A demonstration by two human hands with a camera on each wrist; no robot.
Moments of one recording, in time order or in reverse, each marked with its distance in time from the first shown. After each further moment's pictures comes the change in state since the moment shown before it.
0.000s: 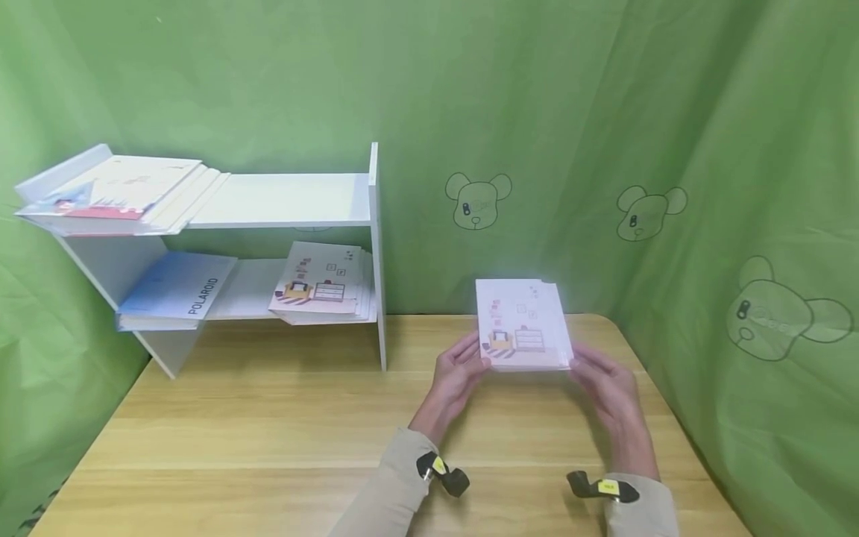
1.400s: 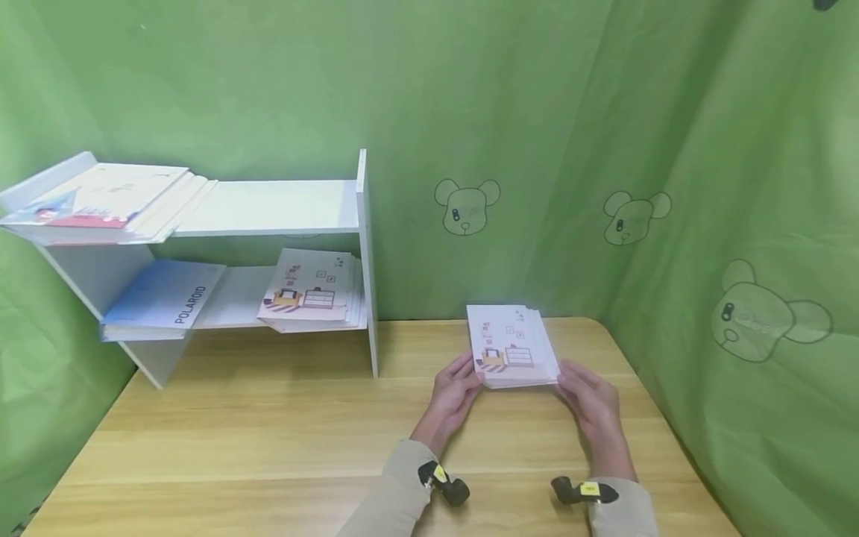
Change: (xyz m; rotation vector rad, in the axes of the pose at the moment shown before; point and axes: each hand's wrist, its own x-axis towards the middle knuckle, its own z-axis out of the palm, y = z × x) left_hand 0.006 -0.034 -0.010 -0.029 0.045 -0.058; right_hand 0.011 0.032 -0.010 0.006 0.172 0.087
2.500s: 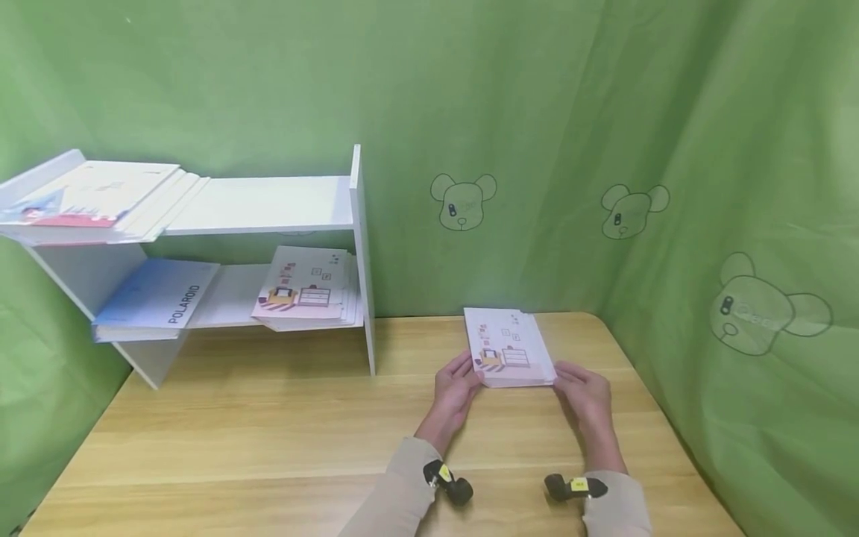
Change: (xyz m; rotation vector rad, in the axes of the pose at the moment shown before) left_hand 0.004 -0.011 0.004 0.080 0.100 0.013; right_hand 0.003 0.007 0.007 -0.569 0.124 -0.118
